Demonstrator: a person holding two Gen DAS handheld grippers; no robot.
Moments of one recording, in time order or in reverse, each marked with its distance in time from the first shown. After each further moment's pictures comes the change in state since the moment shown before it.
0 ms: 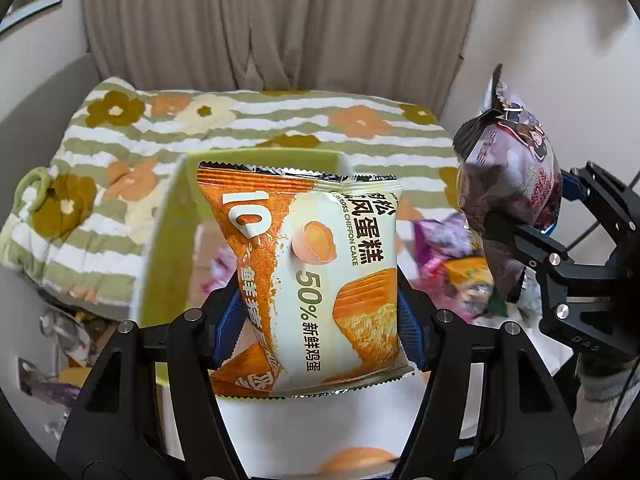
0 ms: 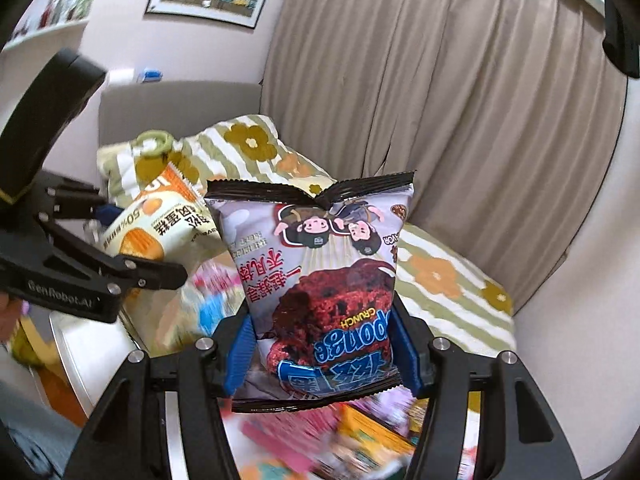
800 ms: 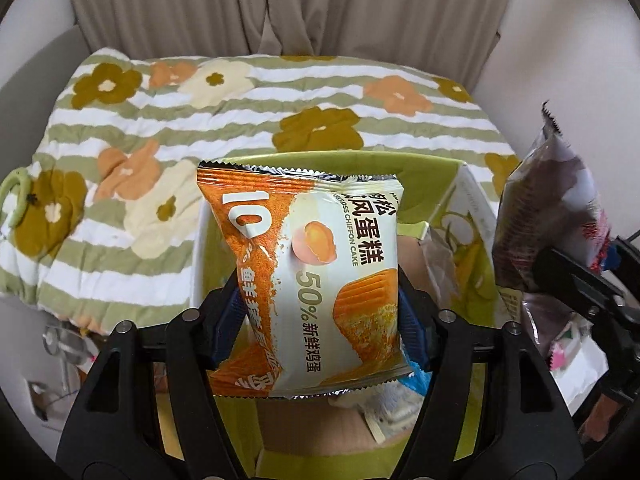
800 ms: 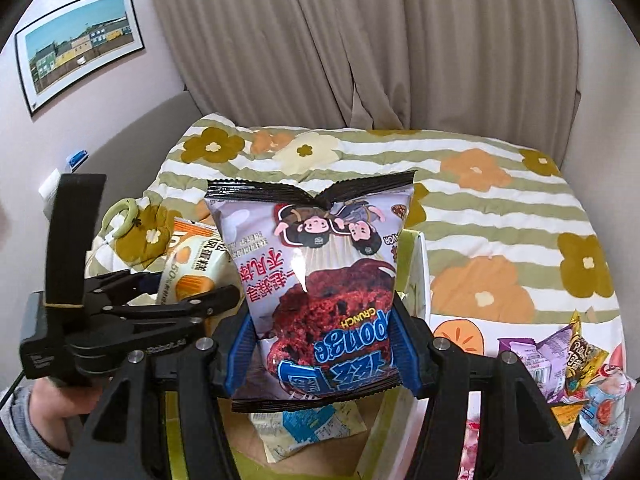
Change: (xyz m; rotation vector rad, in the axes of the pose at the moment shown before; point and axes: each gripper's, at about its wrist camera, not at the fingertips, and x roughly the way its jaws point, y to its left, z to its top) left arm 0.153 0.116 0.069 0.010 0.150 0.011; right arm 0.143 0.014 0.053 0.526 0.197 0.079
